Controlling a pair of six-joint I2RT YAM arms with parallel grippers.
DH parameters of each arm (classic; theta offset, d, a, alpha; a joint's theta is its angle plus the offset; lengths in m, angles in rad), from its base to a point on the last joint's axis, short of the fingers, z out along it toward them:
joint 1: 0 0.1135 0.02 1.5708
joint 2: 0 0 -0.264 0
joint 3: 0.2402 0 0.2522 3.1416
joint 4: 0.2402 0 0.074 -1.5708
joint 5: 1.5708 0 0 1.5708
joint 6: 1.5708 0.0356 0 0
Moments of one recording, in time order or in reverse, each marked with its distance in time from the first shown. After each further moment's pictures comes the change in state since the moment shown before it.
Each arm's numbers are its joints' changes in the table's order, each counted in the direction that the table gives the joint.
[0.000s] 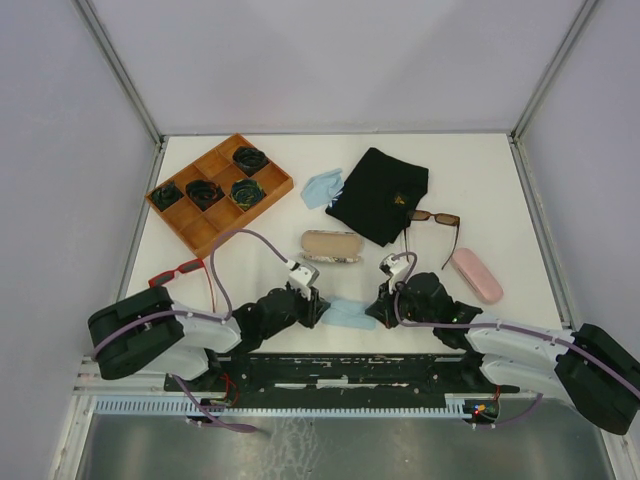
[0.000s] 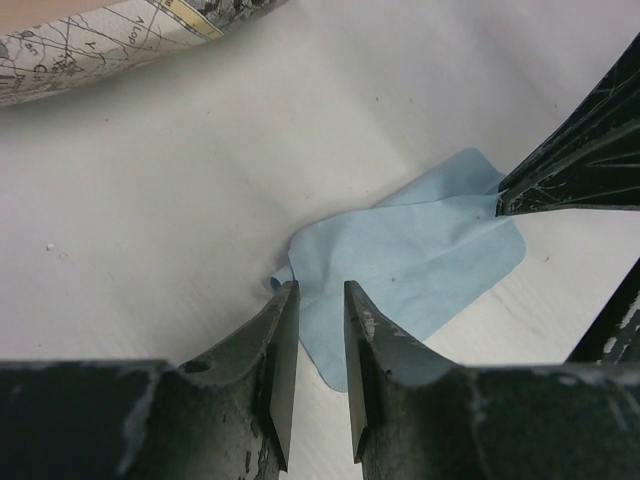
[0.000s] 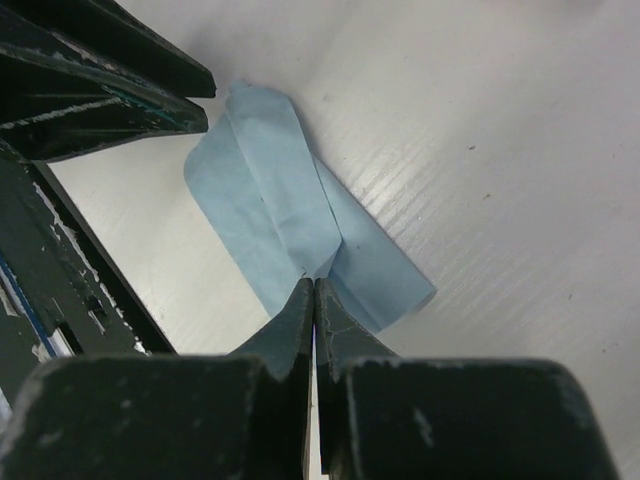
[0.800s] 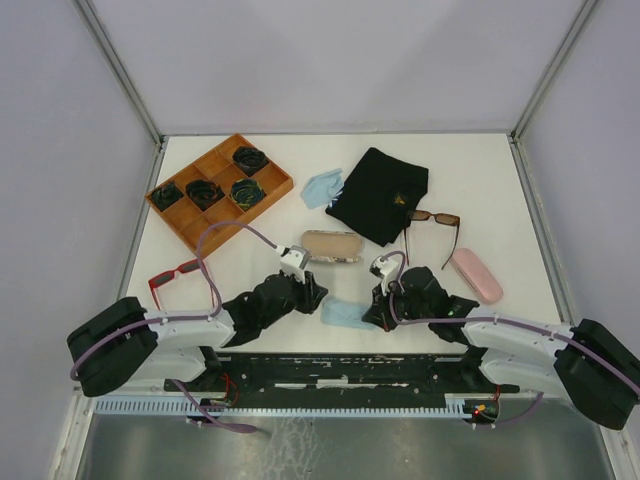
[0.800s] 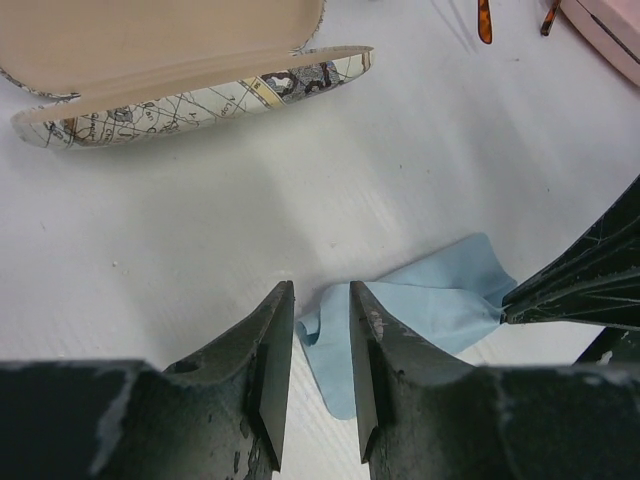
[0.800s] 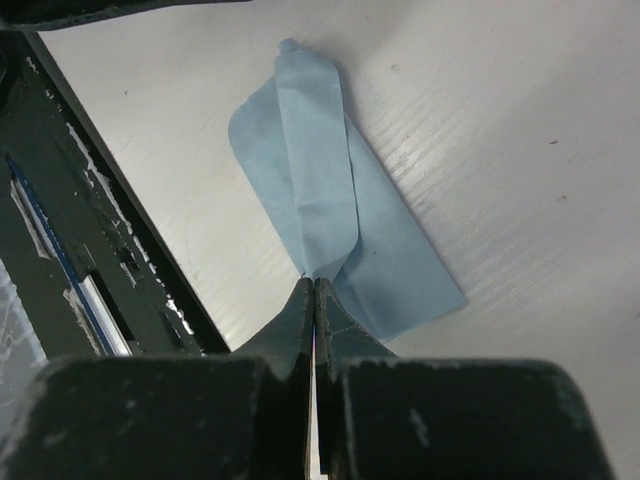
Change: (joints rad) left arm 0.074 0.163 0.073 0.230 -0.029 -0.109; right arm 0.007 -0.041 0.081 0.125 -0.121 -0.076
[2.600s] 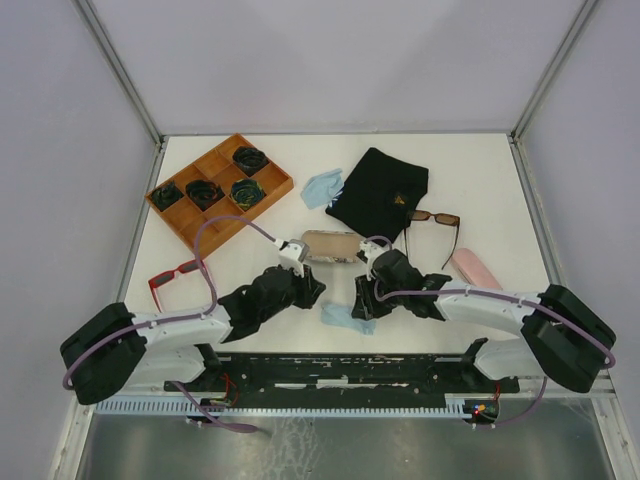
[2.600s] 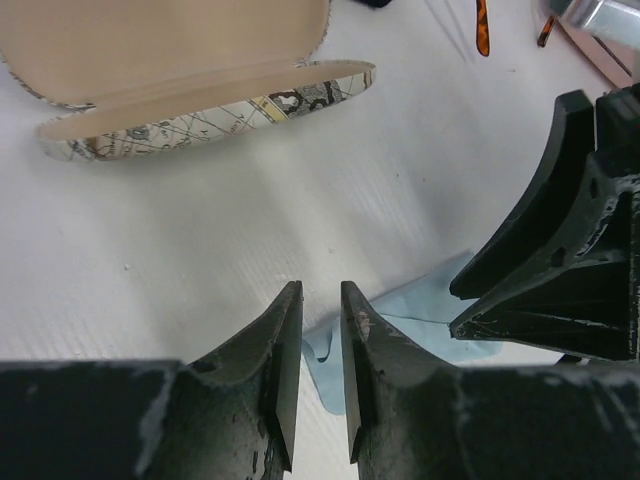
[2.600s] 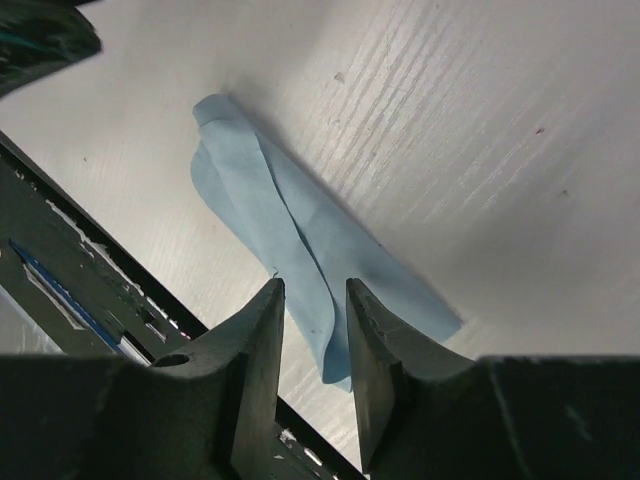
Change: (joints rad) left arm 0.039 0.025 0.080 0.146 0.052 -0.010; right arm 0.025 -0.239 0.262 0.245 0.102 0.220
